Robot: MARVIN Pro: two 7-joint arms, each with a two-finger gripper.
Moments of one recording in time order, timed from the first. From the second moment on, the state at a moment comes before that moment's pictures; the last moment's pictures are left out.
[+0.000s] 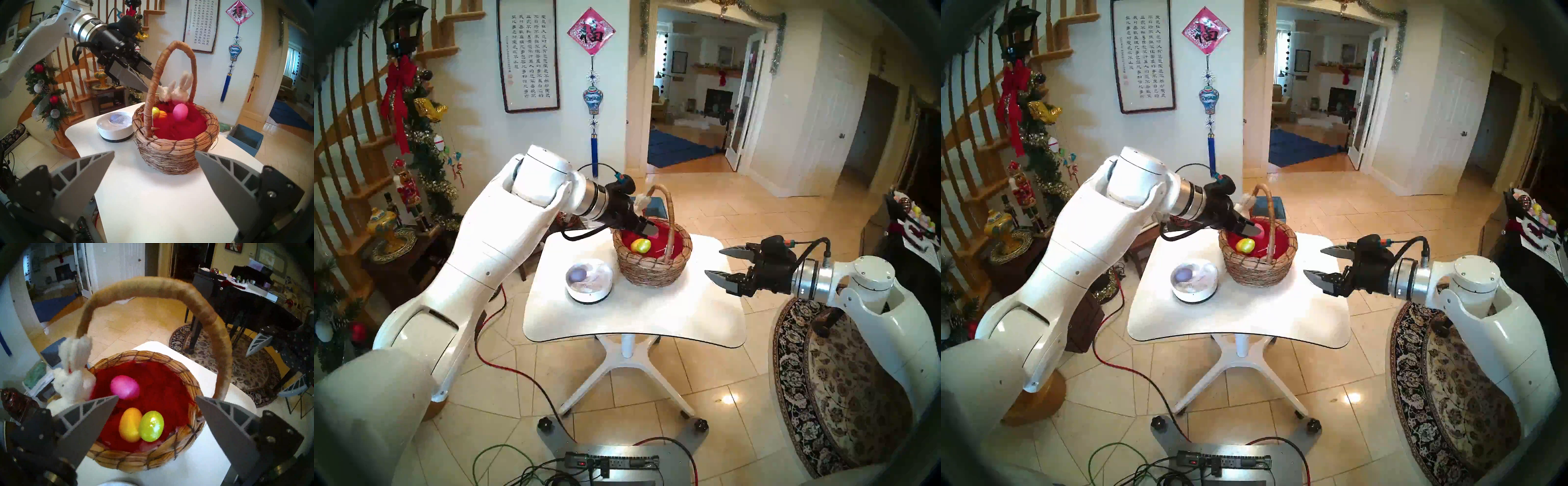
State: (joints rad) left arm 0.77 -1.20 -1.10 -1.45 -0.20 0.96 -0.86; right arm -1.79 -0.57 1.68 -1.86 0.76 0.25 0.73
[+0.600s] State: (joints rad) left arm 0.92 -1.09 -1.27 -1.63 -0.23 0.96 -0.79; right arm -1.79 -0.57 1.68 -1.86 0.76 0.25 0.73
